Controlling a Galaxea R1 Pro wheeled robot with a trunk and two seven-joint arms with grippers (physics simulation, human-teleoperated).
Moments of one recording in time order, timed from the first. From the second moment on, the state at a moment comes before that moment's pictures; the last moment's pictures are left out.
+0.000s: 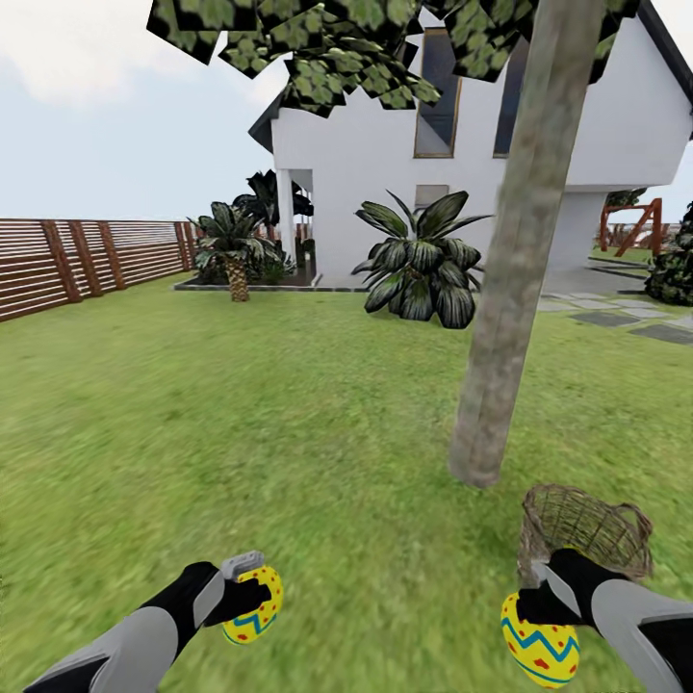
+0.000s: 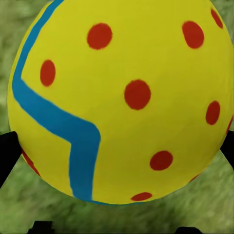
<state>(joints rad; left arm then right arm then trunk) -0.71 -0.02 0.30 -0.18 -0.03 0.48 -0.05 -0.83 -0.24 0.18 0.00 -0.09 0.55 0.13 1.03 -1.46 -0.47</state>
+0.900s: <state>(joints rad) -0.71 -0.01 0.30 -0.18 -0.02 0.47 -0.05 -0.83 -0.24 0.19 0.00 -0.09 0.54 0.13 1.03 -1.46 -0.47</state>
